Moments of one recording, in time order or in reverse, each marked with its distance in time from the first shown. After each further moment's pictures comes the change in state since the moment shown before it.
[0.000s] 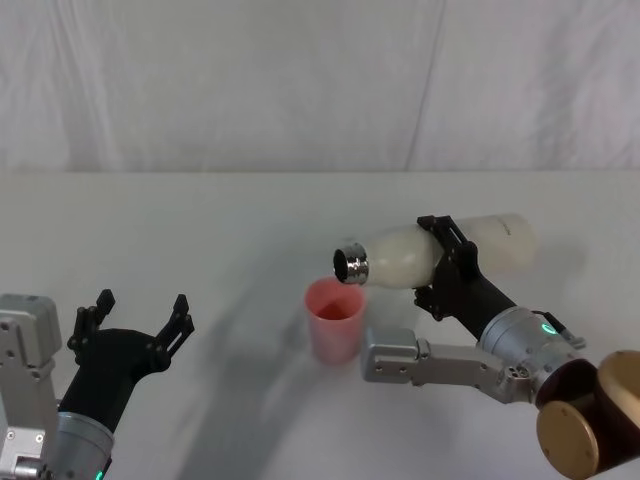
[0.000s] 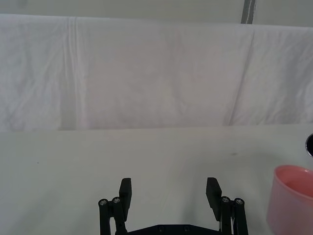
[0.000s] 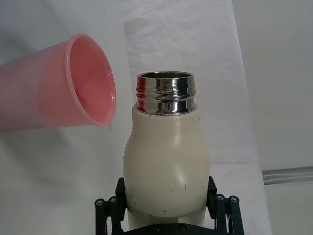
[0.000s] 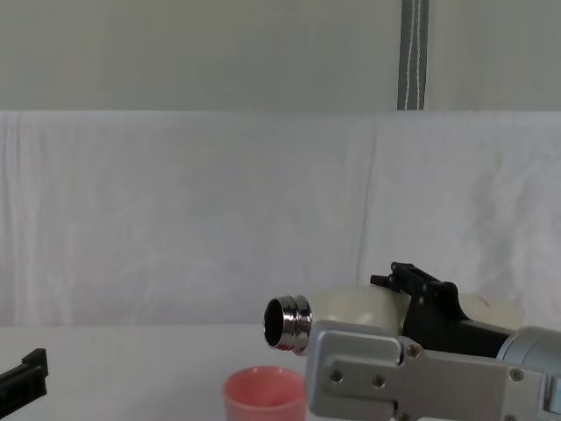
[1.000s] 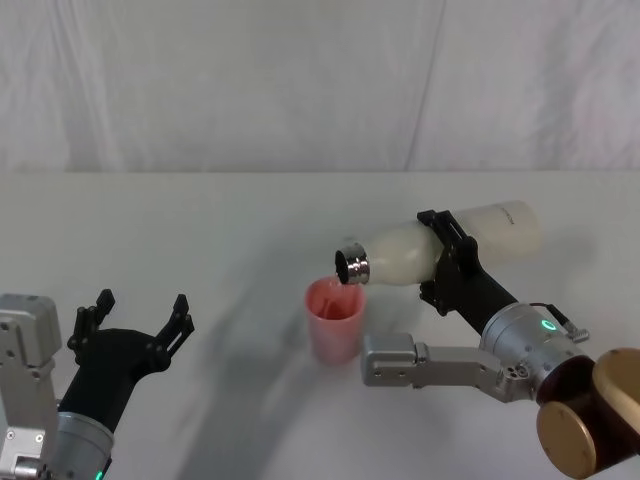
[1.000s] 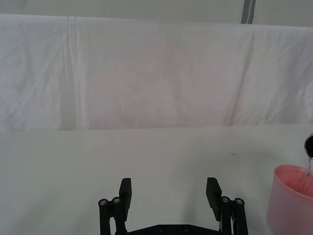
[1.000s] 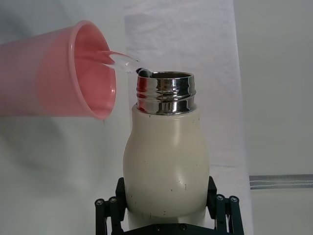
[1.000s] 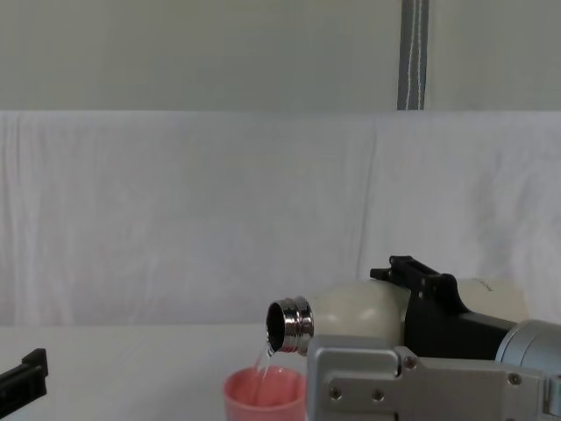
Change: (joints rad) left arm 0.000 0.000 0.000 0.000 0.000 0.000 0.000; right arm 0.018 0.018 -0.025 0.000 -0.065 0.015 -0.013
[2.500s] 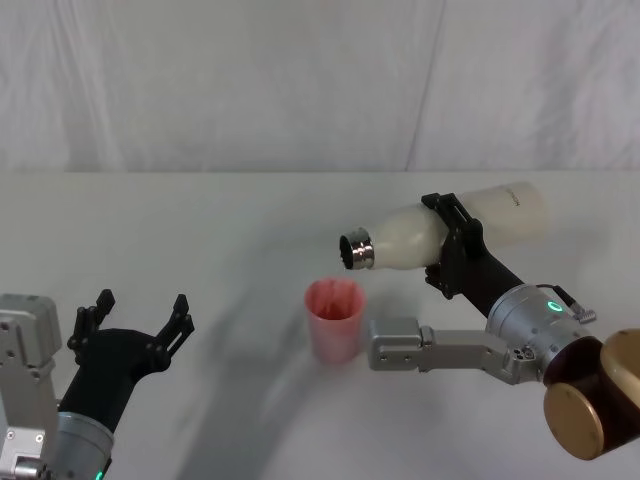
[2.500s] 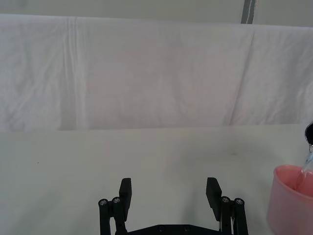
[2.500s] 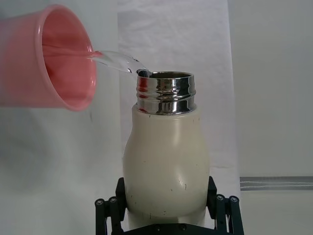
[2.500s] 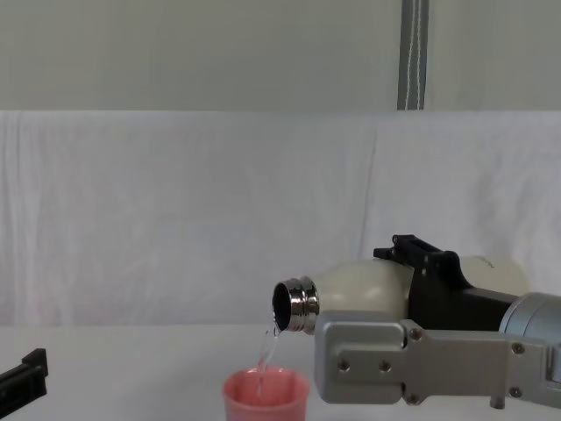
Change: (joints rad) left arm 0.000 0.000 0.000 0.000 0.000 0.000 0.000; right arm 0.034 0.013 0.002 -0.003 -0.004 -0.005 0.016
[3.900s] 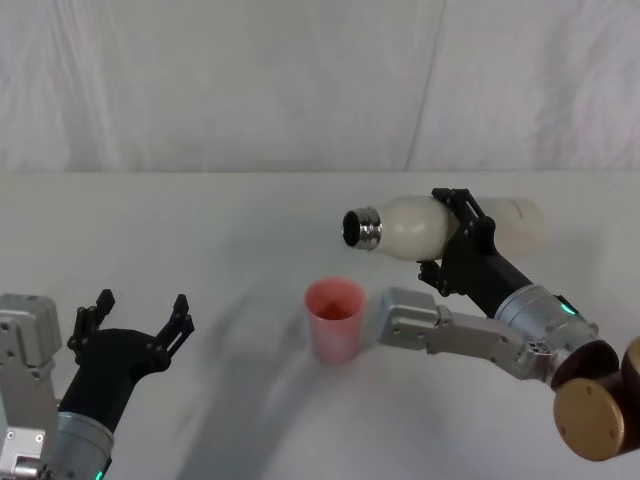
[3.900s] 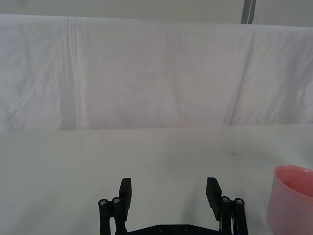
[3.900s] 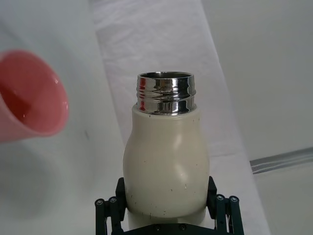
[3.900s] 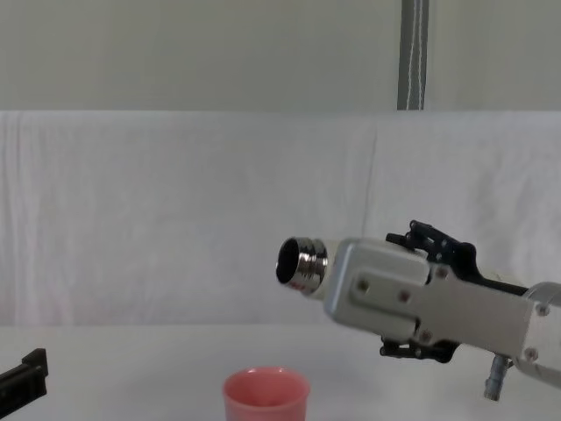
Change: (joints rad) left arm 0.000 0.000 0.000 0.000 0.000 0.000 0.000; right arm -0.063 -0.037 0.083 -0.050 0.164 -0.025 0.003
